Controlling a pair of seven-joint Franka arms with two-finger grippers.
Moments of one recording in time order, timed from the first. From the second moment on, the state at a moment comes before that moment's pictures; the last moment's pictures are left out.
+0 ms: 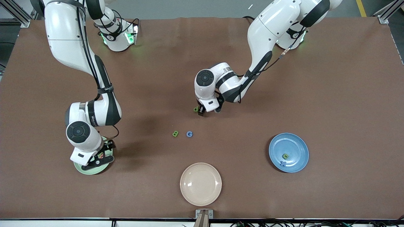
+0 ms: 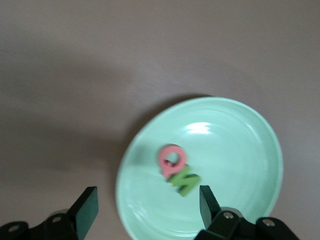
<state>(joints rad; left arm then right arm) -0.56 0.81 -0.35 -1.62 0.27 2.36 -2.27 0.38 0.71 -0.30 -1.56 -0.03 2.26 -0.19</state>
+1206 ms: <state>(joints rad) -0.38 0.74 -0.30 -1.53 0.34 2.17 -1.84 0.75 0.80 -0.25 -1.52 0.16 2.30 0.81</state>
